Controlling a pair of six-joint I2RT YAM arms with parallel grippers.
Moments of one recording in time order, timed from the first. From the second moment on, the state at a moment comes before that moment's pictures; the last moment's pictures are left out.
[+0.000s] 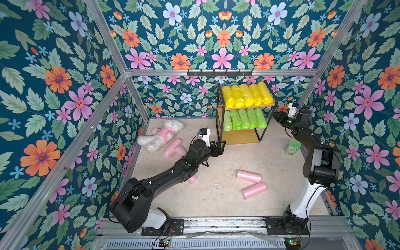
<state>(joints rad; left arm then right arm) -0.71 1.42 0.82 0.37 0.04 -0.65 -0.21 1.93 1.45 0.17 -0.65 0.59</state>
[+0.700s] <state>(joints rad) -1.06 1.83 1.26 -0.14 0.04 0.24 -0.11 1.26 0.57 0.27 -0.27 0.58</state>
